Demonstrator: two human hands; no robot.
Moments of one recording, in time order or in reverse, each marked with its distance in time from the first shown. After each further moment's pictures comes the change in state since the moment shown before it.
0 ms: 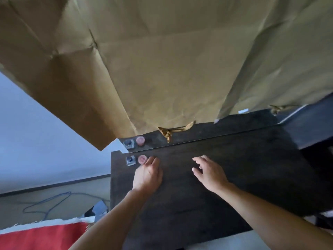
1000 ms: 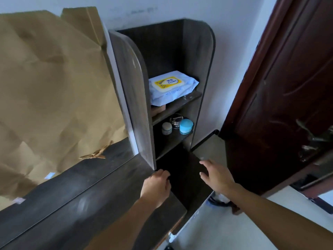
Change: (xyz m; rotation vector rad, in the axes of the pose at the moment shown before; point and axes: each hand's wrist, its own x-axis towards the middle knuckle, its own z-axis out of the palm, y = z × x) left_hand 0.076 0.511 0.170 -0.103 -0.150 0.560; right_hand -0.204 0.416 -0.297 -0.158 0.274 0.442
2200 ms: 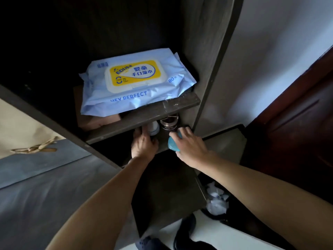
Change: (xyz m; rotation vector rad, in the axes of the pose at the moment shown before) left_hand 0.241 0.010 0.075 -0.052 0.194 -0.687; right_hand 0.245 0.054 -0.008 -0.245 -0.106 -0.564
